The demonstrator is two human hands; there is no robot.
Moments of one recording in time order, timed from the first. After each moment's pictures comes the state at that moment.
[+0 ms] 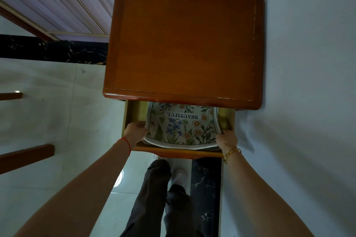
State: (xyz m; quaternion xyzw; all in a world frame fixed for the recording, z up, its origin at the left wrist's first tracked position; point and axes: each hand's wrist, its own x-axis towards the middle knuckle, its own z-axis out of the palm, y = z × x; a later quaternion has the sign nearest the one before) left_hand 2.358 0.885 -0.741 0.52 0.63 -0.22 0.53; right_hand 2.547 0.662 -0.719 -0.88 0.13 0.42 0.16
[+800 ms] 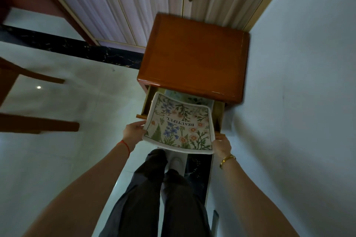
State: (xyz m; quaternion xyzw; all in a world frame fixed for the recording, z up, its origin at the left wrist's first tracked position) left_hand 2.248 0.794 -0.551 0.45 0.67 -0.03 0.59; right_hand 2.456 0.580 -0.565 -0.86 0.10 0.42 0.27
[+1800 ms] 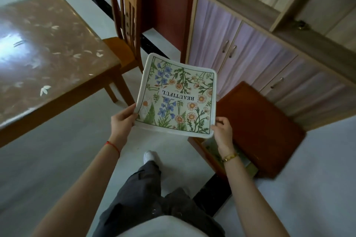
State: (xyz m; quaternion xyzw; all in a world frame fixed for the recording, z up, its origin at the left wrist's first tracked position) left_hand 2.008 0.759 -0.295 0.32 0.69 0.43 0.49; right_hand 2.309 0.738 -0.308 -0.72 -0.28 0.48 0.41
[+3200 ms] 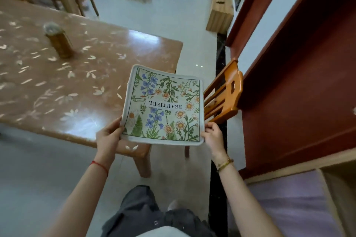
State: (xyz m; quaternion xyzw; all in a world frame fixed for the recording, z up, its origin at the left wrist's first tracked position) left_hand 1.858 1.129 -0.291 -0.05 0.67 0.72 0.19; right_hand 2.039 1.380 -0.278 -0.46 -0.61 0.62 0.18
